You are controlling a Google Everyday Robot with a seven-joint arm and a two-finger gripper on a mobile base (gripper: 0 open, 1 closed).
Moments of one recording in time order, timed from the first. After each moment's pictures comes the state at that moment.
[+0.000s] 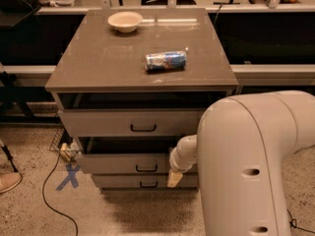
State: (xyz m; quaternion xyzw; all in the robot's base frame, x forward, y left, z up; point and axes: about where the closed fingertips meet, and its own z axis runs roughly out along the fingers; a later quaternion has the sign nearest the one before) arm 0.591 -0.063 0.403 -0.68 0.71 0.02 0.19
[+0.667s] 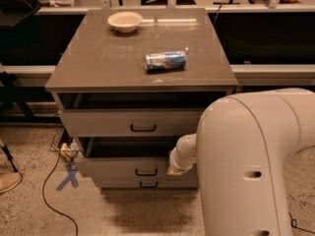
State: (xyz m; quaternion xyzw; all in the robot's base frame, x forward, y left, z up) arm 0.576 -0.063 0.406 -0.69 0.71 0.03 0.17
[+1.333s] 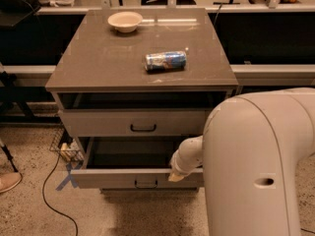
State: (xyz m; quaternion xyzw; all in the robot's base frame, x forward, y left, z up) arm 0.567 -0.068 0.416 -0.68 0.71 0.02 0.18
